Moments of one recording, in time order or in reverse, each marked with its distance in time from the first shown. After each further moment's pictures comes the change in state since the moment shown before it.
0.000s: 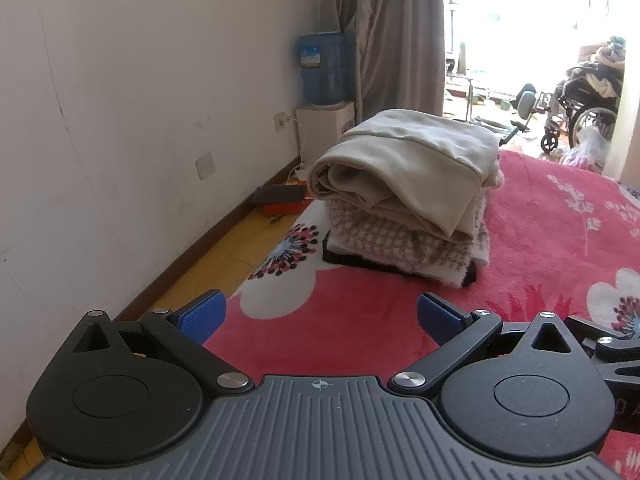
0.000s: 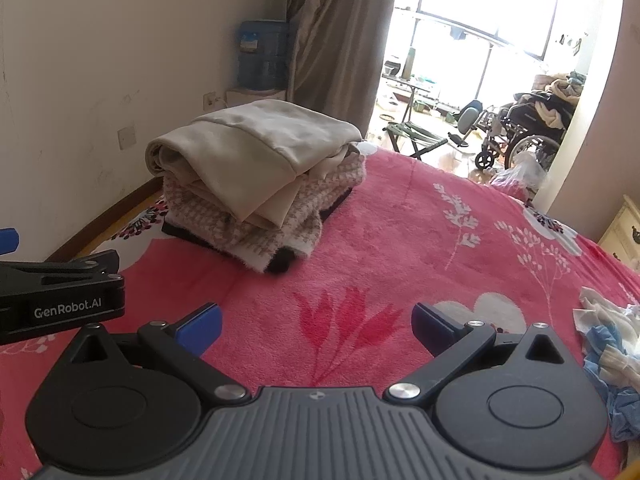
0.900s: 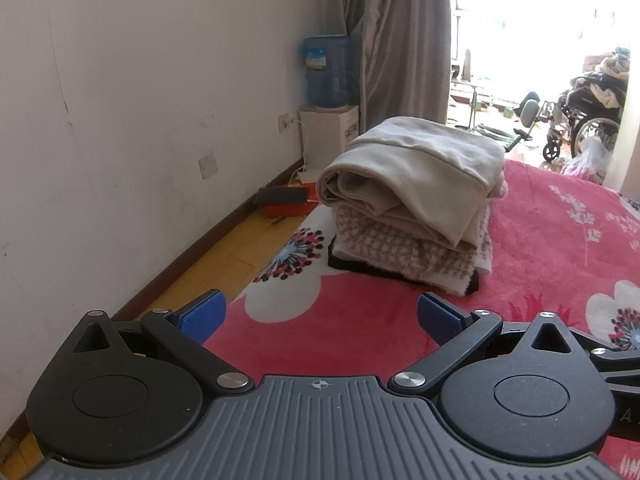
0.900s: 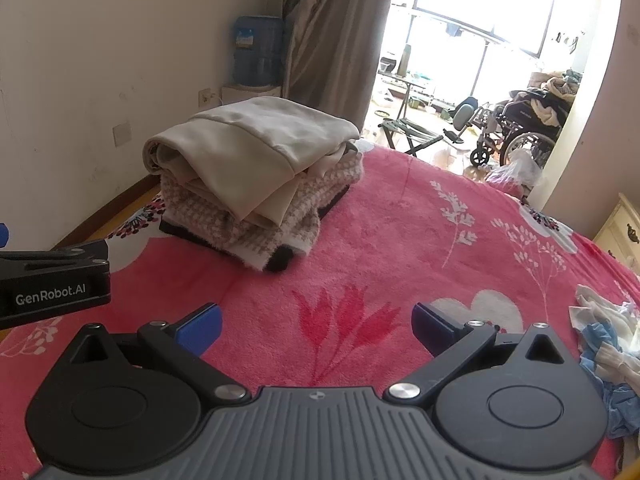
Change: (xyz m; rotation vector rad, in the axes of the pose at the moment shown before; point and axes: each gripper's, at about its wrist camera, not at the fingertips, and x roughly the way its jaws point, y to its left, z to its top) left arm -0.001 0.006 0.005 -0.029 -0.005 -0.001; right arm 0.002 0.007 0.003 0.000 0.015 -0.021
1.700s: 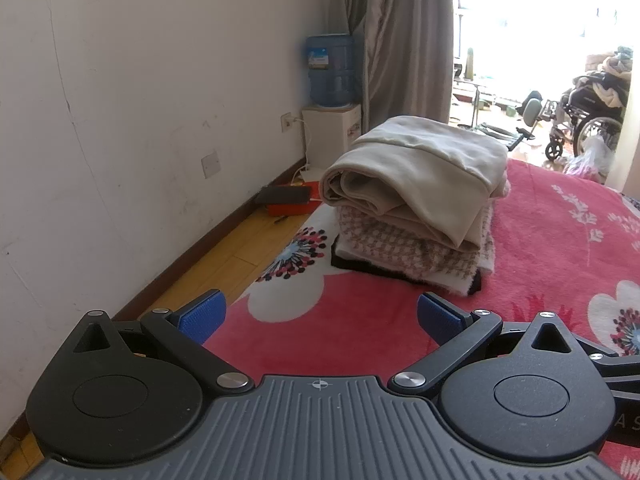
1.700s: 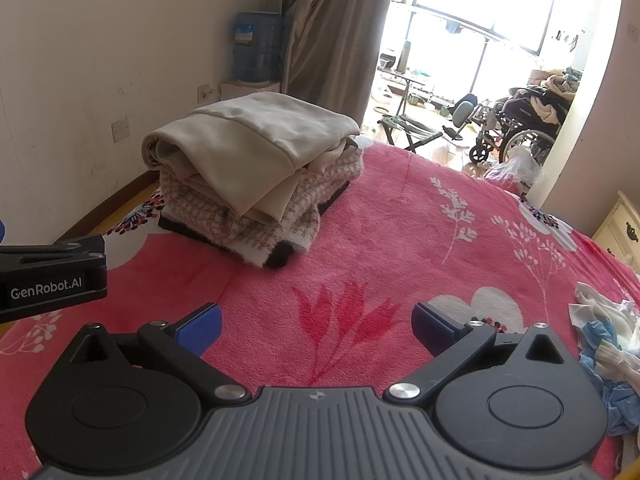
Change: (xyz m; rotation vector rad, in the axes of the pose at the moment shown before) left arm -0.002 0.001 0.002 -0.001 0.006 0.009; right arm 0.003 0.002 0.000 -0.004 0.011 -0.005
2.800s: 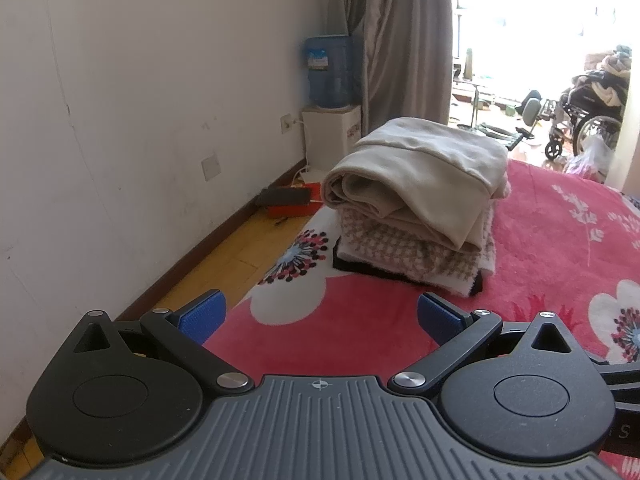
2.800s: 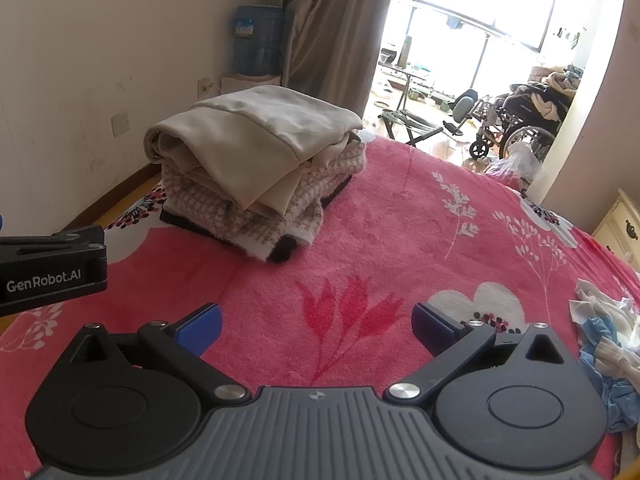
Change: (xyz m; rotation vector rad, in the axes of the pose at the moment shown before) left arm 0.000 0.000 0.003 0.009 -0.002 0.001; right arm 0.001 0.005 -0.001 -0.001 0.019 -0.007
